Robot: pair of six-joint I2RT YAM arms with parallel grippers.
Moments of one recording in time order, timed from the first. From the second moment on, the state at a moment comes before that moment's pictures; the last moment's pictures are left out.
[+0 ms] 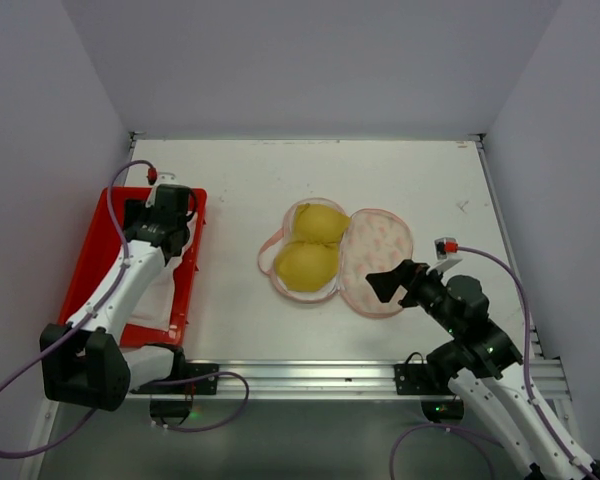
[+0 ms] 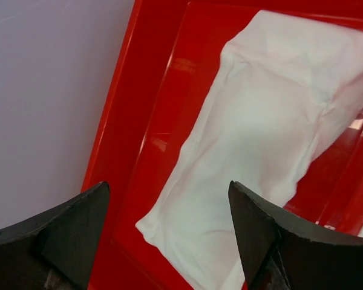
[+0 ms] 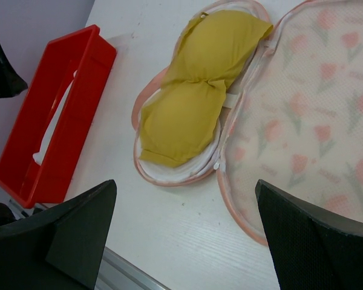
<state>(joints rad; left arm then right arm) -0.16 1.21 0.91 -0.57 -0.82 0.02 0.50 0.29 0.43 -0.43 -0.05 0.64</state>
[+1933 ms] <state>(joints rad) -0.84 2.00 1.47 -0.44 -0.36 -0.54 0.50 0.30 0.37 -0.47 0.01 0.70</state>
